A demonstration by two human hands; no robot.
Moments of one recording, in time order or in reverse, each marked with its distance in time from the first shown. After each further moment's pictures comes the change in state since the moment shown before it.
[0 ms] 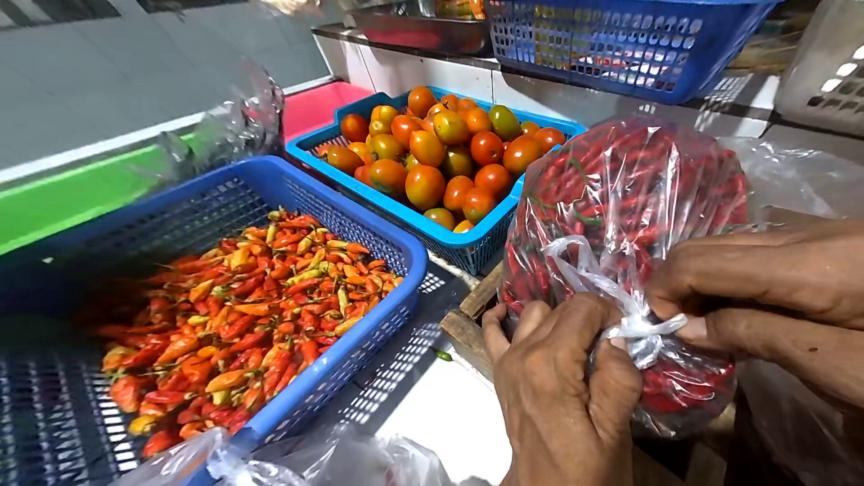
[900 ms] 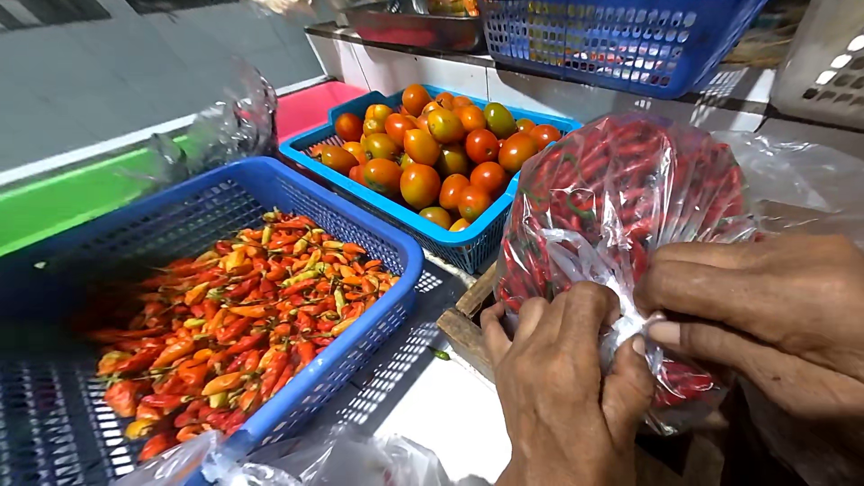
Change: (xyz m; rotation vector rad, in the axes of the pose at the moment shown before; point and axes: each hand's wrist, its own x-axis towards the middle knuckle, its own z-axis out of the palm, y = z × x) left_hand -0.001 -0.001 0.004 0.177 -0.012 0.074; right_hand -0.002 0.000 0.011 -0.130 0.031 -0.136
